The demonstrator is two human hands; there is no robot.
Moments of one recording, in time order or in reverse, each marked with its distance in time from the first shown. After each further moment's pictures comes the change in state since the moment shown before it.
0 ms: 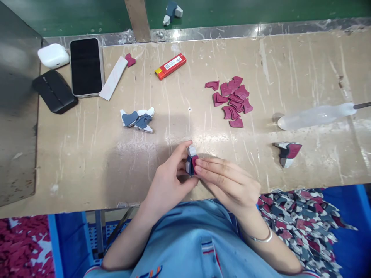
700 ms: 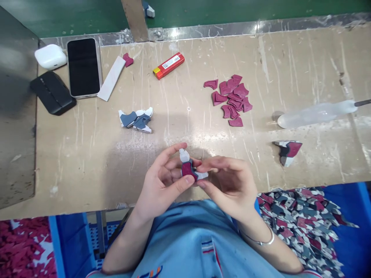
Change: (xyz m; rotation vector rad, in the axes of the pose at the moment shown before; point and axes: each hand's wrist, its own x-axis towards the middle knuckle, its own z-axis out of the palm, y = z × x) left_hand -0.008 0.005 -0.008 -0.615 -0.068 0.078; right_hand -0.003 -0.014 0.019 0.623 0.214 0.386
